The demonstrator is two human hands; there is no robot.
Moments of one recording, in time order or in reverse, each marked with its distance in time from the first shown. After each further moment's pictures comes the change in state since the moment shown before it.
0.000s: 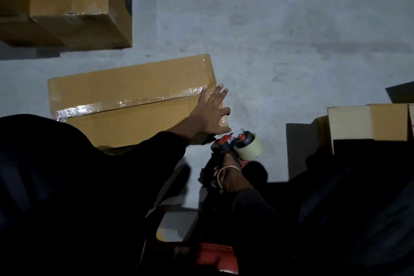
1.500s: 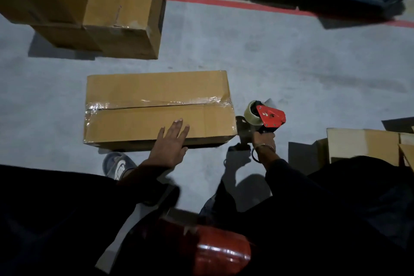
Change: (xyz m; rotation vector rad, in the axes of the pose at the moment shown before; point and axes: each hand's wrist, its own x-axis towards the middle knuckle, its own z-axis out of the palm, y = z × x) left_hand -0.196 -0.036 0.028 -0.110 0.028 -0.394; right_hand 0.029 -0.134 0.004 -1.034 0.178 -0.521
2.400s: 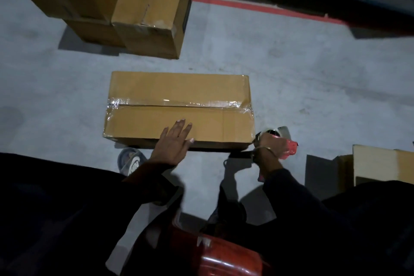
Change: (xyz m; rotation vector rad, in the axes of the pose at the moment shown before) left_hand -0.008 -0.047 0.013 -0.178 0.081 -0.066; right_hand -0.016 -0.023 0.044 0.139 0.155 -0.013
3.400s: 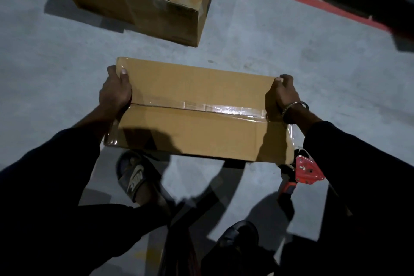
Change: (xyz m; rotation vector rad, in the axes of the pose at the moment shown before) left_hand 0.109 -0.239 -0.078 -0.530 0.432 -0.745; right_hand 0.050 -0.185 0.121 -0.344 -0.331 -0.586
